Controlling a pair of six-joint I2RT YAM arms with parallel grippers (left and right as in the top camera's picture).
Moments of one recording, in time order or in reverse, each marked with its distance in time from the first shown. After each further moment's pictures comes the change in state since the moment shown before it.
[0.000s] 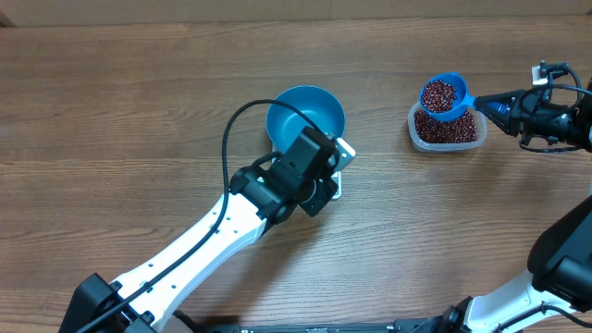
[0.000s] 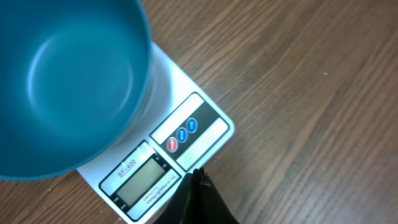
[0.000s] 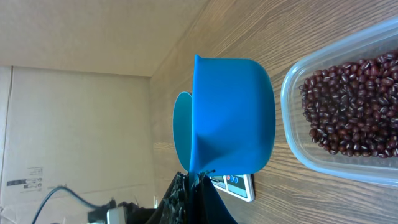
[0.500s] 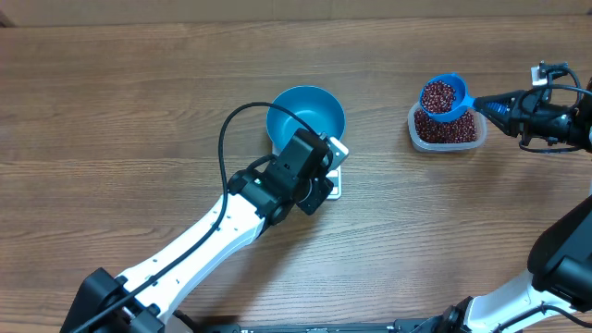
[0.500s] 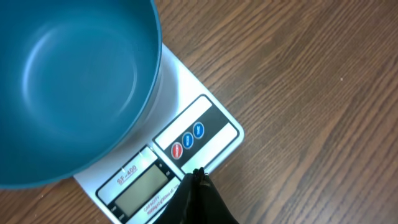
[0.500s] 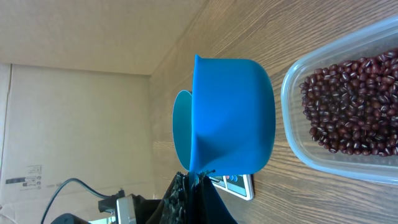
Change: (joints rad) left arm 0.016 0.017 -0.061 0.099 0.000 -0.011; right arm 0.000 0.000 0.000 -0.014 0.000 -0.018
